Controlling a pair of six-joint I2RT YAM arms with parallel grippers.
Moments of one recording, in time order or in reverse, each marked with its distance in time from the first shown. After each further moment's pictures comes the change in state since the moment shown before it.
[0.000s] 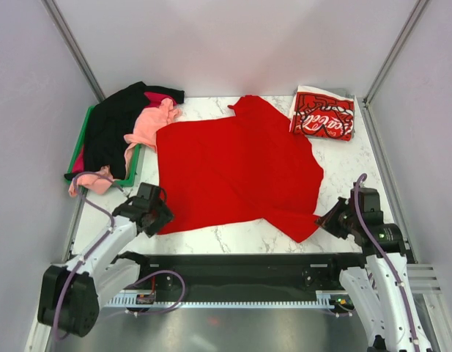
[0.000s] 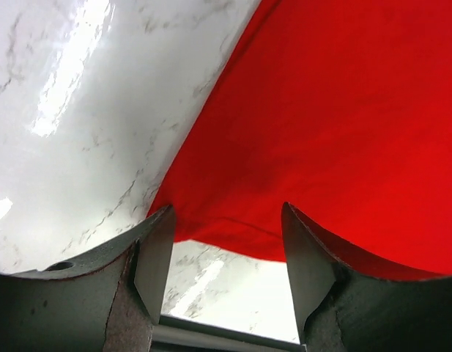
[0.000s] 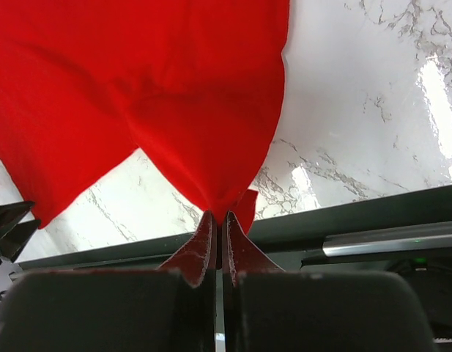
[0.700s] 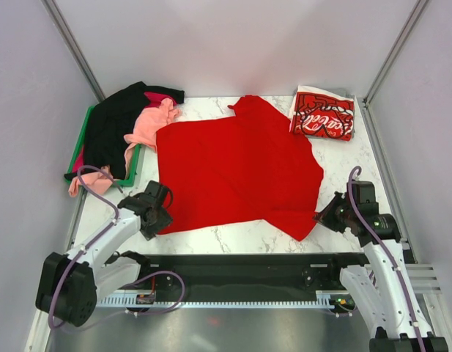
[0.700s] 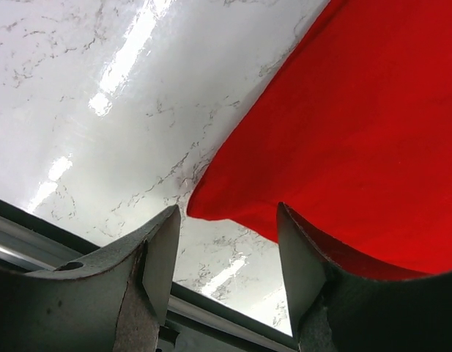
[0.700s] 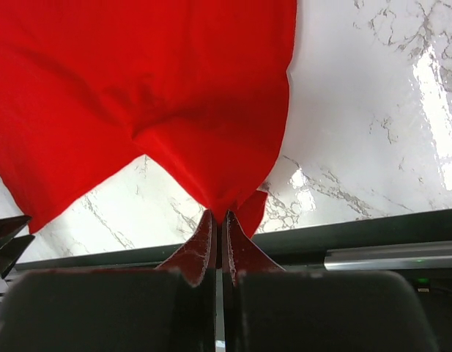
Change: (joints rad) left arm -0.101 0.097 0.092 -0.206 -0.139 -0.119; right arm 0.000 0.100 -0.013 0.079 -0.008 -0.025
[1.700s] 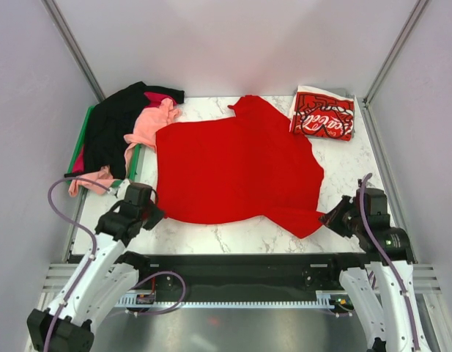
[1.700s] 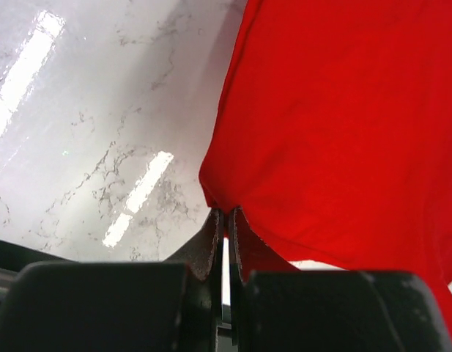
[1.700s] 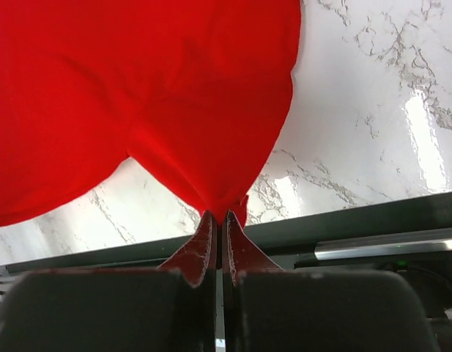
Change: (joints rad) left arm 0.047 -0.309 0.032 0.024 0.079 0.008; right arm 0.000 -0.108 0.075 -0.097 0.035 -0.031
